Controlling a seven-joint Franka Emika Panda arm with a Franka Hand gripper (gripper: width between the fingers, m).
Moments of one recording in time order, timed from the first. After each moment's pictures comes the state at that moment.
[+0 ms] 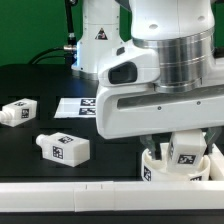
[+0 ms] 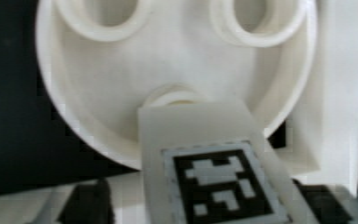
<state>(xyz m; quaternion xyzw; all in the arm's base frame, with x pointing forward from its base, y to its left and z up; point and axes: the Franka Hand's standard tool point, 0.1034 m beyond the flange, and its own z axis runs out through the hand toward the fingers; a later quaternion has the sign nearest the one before) 0.650 0.075 0.059 -0.99 0.09 0.03 0.08</state>
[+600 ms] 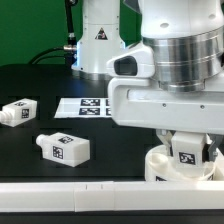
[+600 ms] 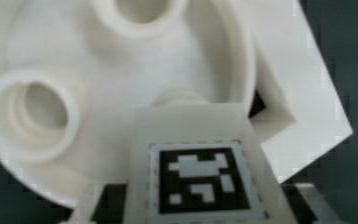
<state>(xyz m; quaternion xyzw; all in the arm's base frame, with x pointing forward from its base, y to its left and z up) 0.652 0.091 0.057 -0.93 0.36 0.03 0.08</state>
